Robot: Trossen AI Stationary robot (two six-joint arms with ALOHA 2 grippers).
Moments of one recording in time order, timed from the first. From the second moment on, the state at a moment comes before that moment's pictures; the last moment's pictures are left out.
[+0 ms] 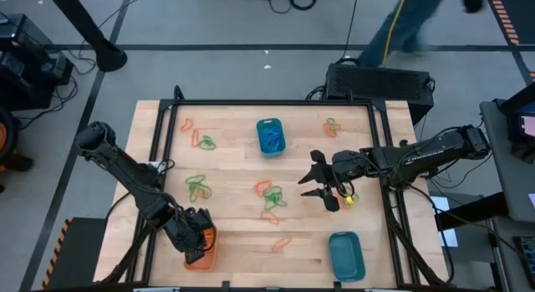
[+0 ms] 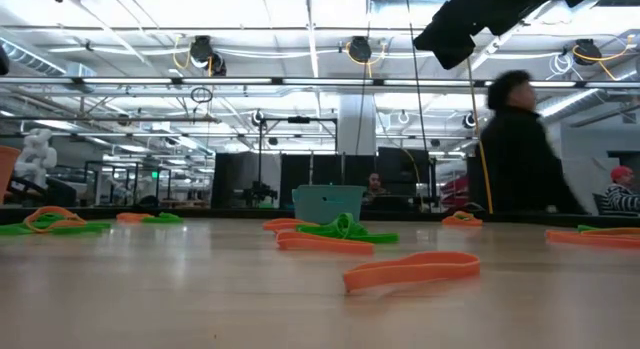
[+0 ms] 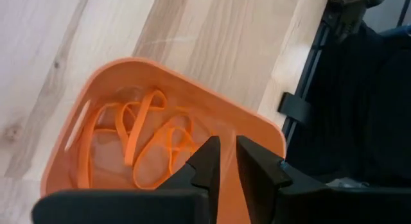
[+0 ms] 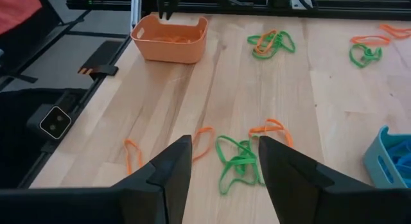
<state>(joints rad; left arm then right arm) -0.77 1.36 0.88 -0.55 -0.02 -1.22 0.16 1.15 0.77 -0.13 -0.07 0.06</state>
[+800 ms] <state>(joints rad) -0.48 1.37 0.88 -0.30 -0.30 -0.32 -0.16 1.17 0.77 -0.36 0.22 0.06</state>
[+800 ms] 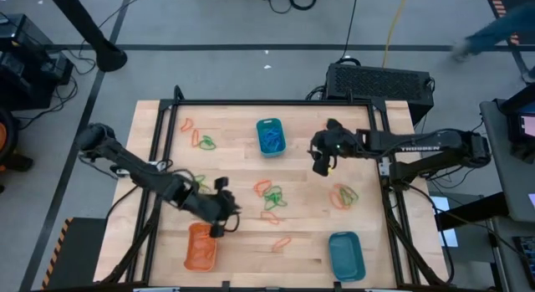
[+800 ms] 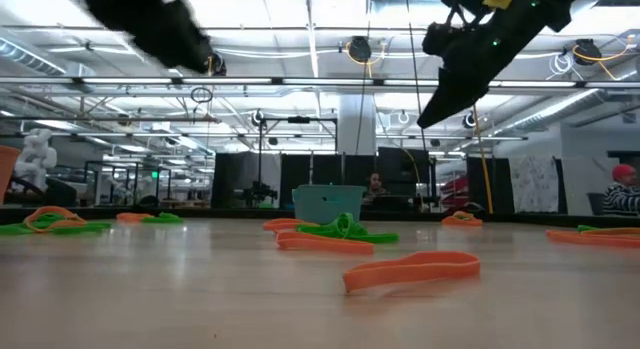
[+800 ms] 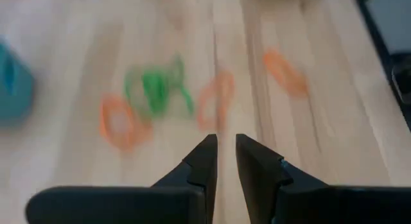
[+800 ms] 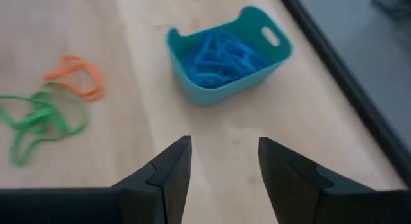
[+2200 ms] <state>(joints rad) -0.09 1.78 0.88 0.00 -0.06 -0.02 -0.09 1.31 0.77 -0.33 0.18 0.06</state>
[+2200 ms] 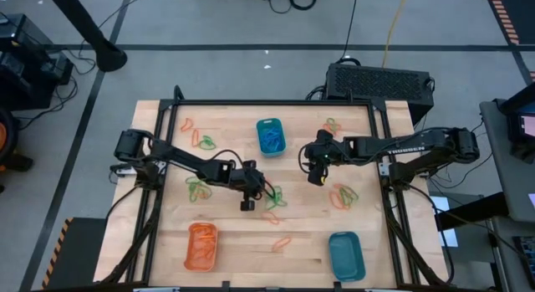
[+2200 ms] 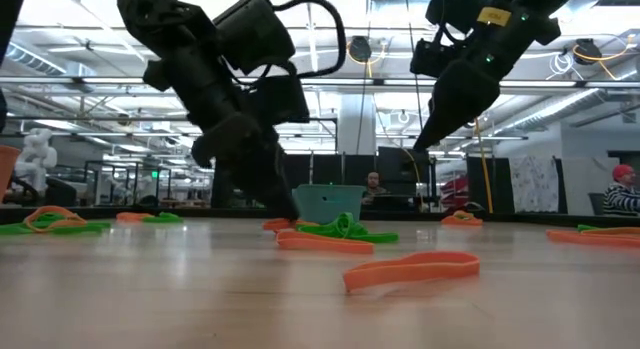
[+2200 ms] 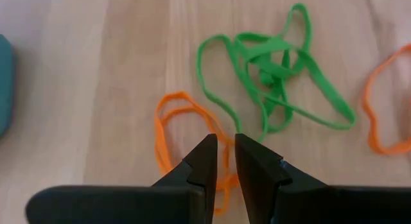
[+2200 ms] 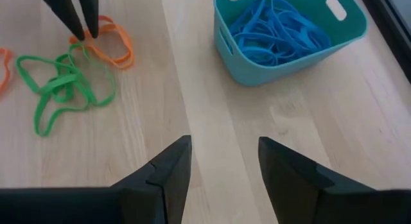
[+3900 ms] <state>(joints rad) -0.43 1.36 0.88 -0.52 0.36 -0.71 -0.08 1.31 0.77 -0.34 0.18 0.09</state>
